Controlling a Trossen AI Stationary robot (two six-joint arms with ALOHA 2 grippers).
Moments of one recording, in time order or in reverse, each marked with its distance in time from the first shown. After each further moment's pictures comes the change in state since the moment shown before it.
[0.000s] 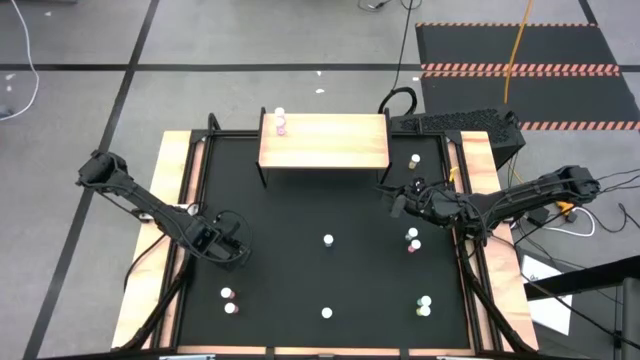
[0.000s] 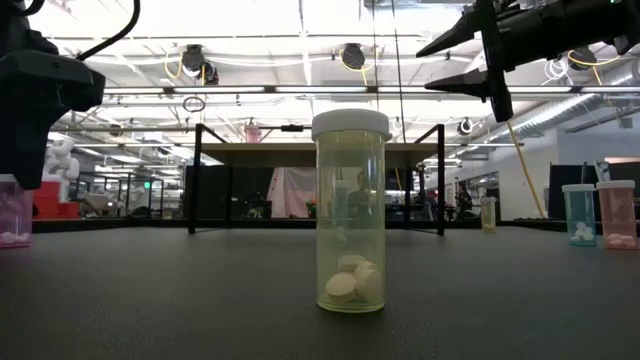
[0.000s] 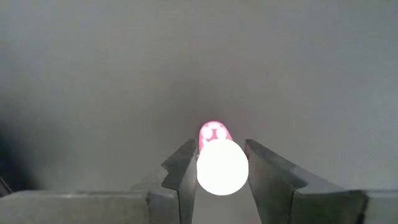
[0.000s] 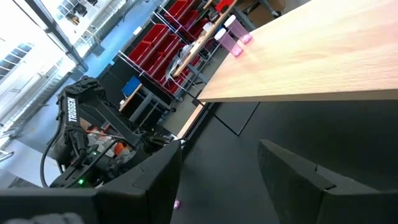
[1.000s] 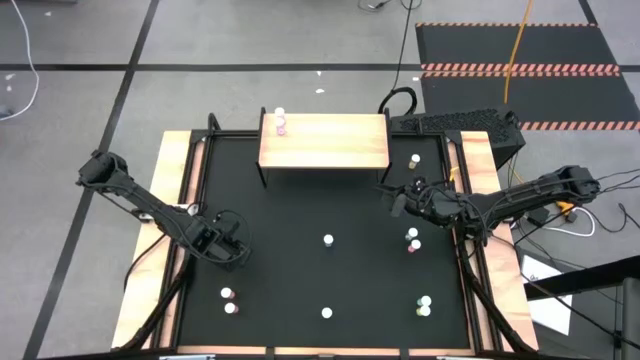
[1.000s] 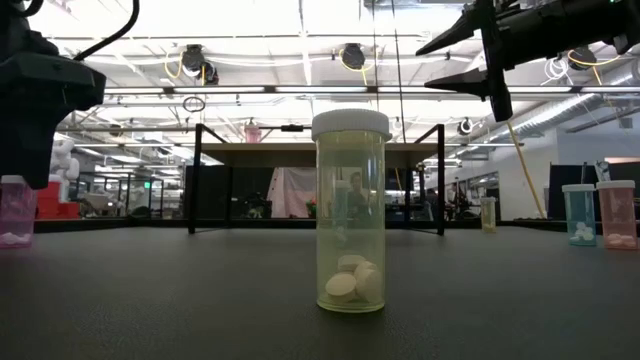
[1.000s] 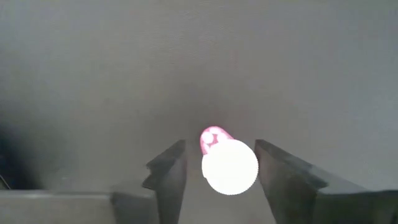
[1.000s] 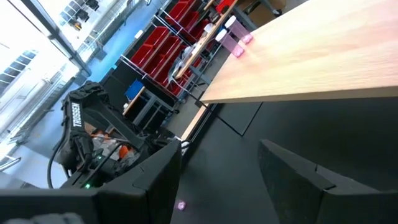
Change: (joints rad) left arm 0.000 0.000 0.000 -0.009 -0.033 0.007; right arm 0.000 0.000 0.000 0.010 0.000 0.027
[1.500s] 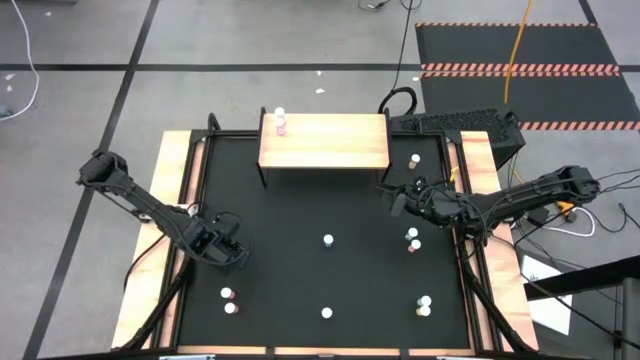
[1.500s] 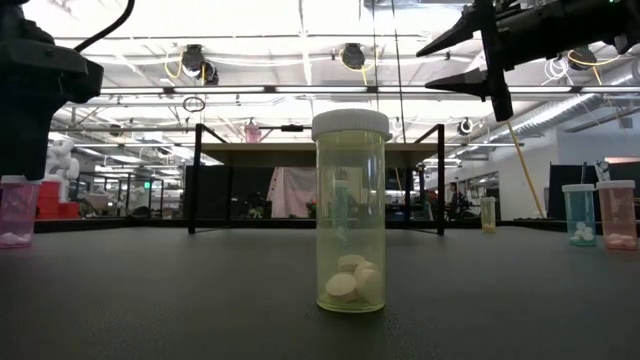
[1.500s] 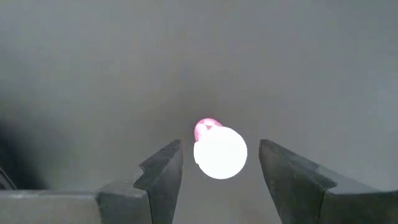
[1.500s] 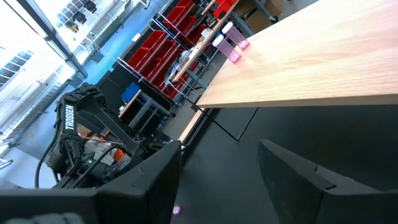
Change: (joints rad) left arm -0.025 0.000 0.026 -0.025 -0.003 -0.001; right arm 0.000 0.000 0.000 0.001 0.024 -0.019
